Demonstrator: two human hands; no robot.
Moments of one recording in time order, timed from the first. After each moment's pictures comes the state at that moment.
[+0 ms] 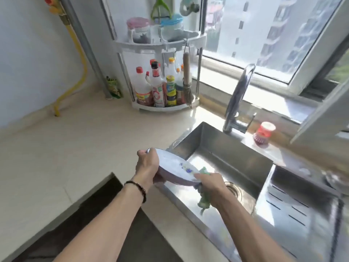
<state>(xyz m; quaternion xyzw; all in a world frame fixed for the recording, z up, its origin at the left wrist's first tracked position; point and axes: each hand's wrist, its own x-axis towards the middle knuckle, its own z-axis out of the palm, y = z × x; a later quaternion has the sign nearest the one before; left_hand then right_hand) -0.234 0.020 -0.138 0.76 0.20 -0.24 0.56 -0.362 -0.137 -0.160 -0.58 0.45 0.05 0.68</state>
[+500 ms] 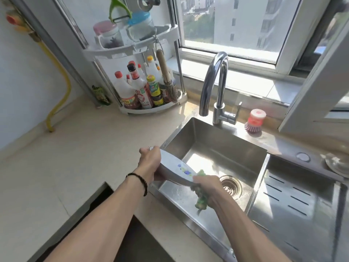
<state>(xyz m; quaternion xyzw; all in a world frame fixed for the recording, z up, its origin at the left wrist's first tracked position) -0.244 -0.052 -0.117 0.82 0.17 -0.25 0.48 -0.373 -0.173 -0.184 -0.49 0.49 0.08 0.71</state>
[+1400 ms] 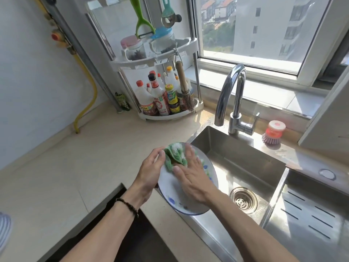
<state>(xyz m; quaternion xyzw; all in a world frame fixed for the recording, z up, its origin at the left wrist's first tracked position) -0.277 -0.008 -0.080 0.75 -0.03 -0.22 0.62 -0.343 -0.145 -0.133 -0.90 -0.01 0.02 0.43</state>
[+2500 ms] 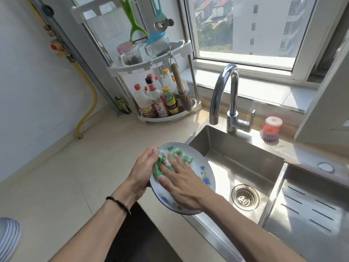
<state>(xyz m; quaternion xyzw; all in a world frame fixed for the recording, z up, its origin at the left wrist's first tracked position) -0.277 -0.004 -0.055 0.73 -0.02 -0.25 0.63 -0.360 -0.131 -0.091 -0.91 -0.05 0.08 0.40</state>
